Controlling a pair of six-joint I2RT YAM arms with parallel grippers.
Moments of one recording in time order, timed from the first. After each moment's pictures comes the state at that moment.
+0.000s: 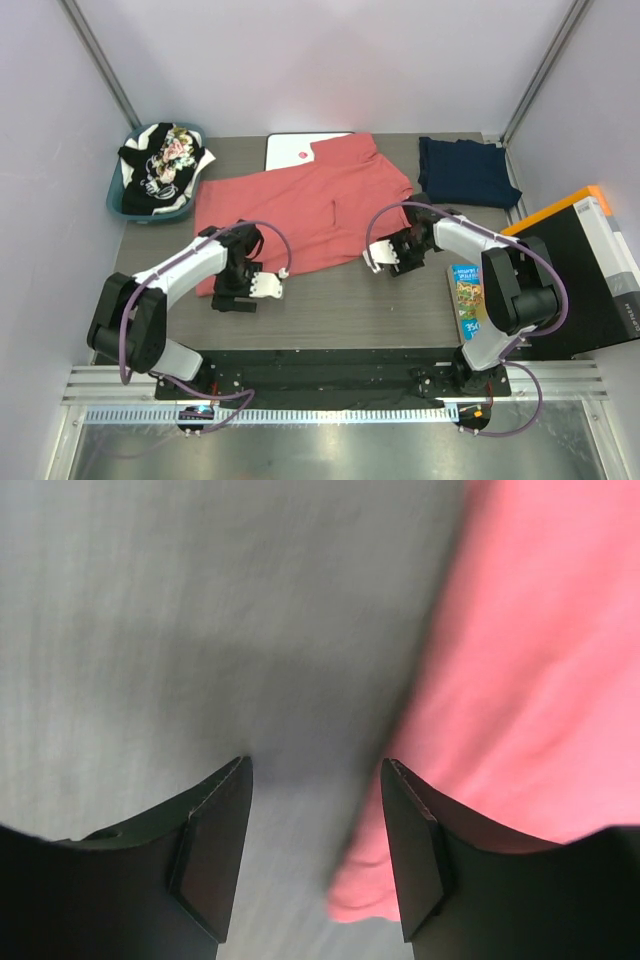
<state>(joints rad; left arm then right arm) -0.42 1.48 0.91 -1.02 0.00 1.22 0.28 1.66 0.98 -0.64 -0.34 -1.67</state>
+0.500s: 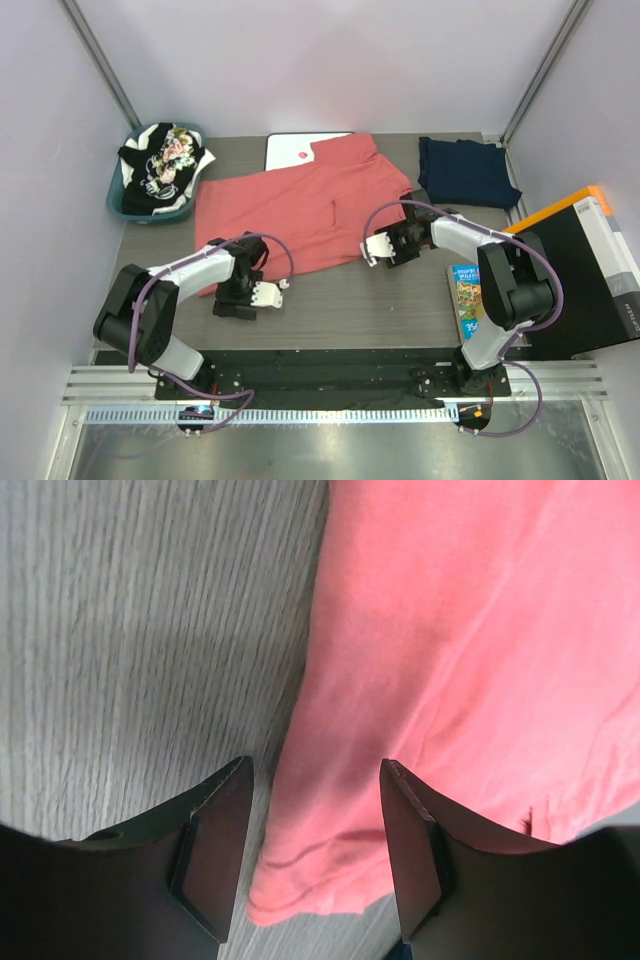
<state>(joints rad) -0.46 1.50 0.77 -0.87 -0.07 1.20 0.30 1.68 0.98 -0.45 -0.31 -1.66</state>
